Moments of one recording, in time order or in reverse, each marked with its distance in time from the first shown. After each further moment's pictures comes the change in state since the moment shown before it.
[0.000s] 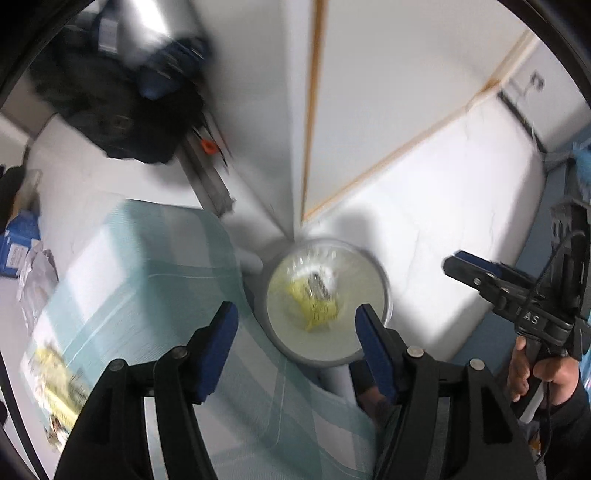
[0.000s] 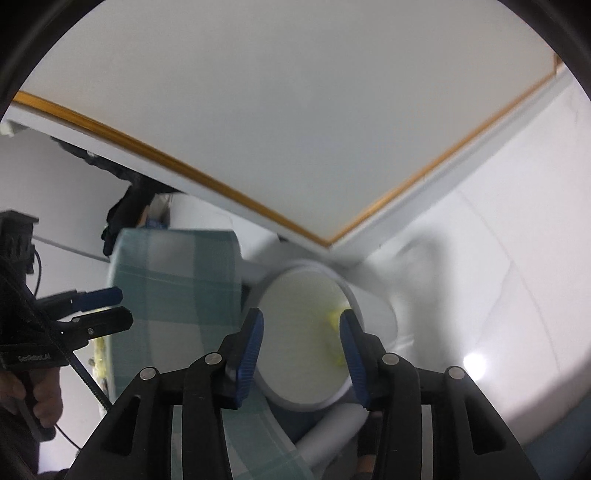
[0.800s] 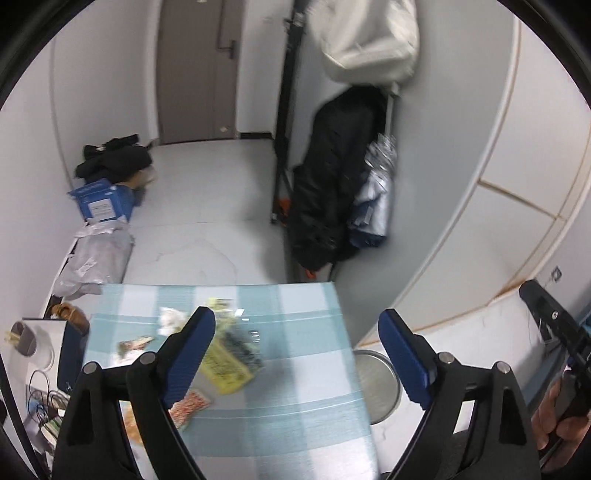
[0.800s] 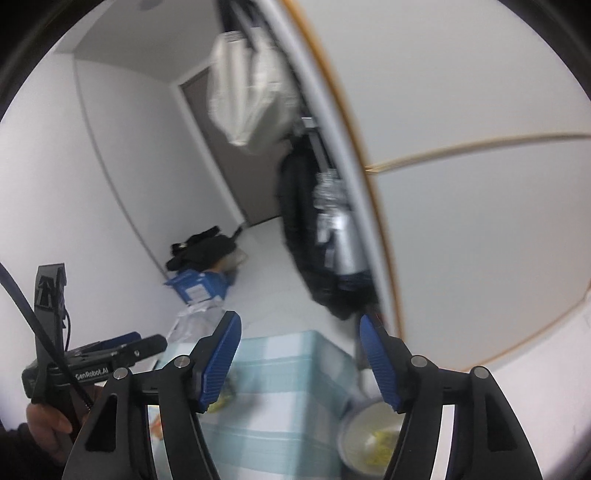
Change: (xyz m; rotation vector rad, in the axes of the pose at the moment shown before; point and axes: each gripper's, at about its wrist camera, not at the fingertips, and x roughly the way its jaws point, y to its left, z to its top) left arm -0.190 0.117 -0.149 -0.478 -0.625 0.106; right arm -0.159 0.274 -0.042 -0.512 -0.448 0.095
